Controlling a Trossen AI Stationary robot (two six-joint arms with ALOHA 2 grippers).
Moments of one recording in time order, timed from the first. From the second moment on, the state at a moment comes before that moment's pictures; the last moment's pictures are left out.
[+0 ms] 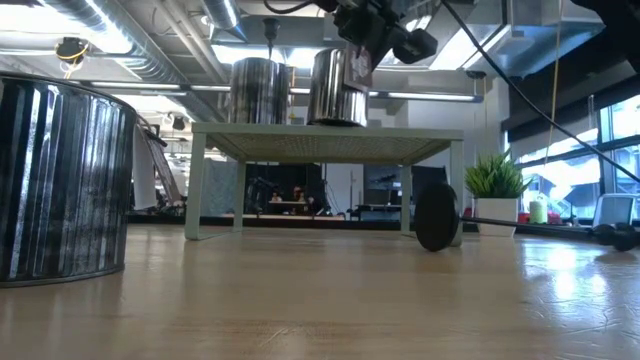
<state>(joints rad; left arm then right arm) -0.79 1.32 1.12 -0.51 -0.78 -0.88 -0.15 1.99 2.15 -1.48 -0.08 0.88</state>
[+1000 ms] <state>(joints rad) -0.79 1.32 1.12 -0.51 -0.79 -0.90 -0.15 1.99 2.23 -1.50 0.02 0.85</state>
